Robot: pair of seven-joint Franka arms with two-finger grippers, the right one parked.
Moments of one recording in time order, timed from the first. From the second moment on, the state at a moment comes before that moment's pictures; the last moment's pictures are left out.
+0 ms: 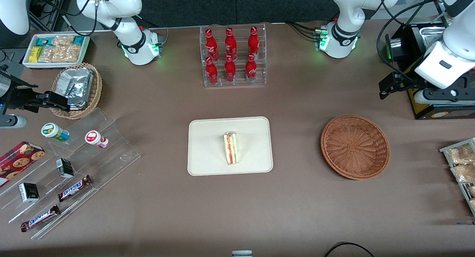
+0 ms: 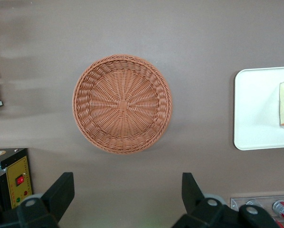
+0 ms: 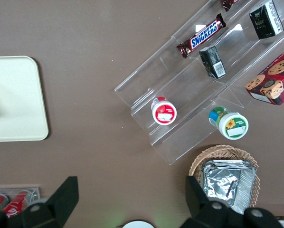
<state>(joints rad) -0.26 -0.05 0.14 -1.64 0.00 1.59 -0.11</state>
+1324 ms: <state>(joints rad) -0.16 -0.04 0.11 -1.64 -0.04 1.59 -0.11</state>
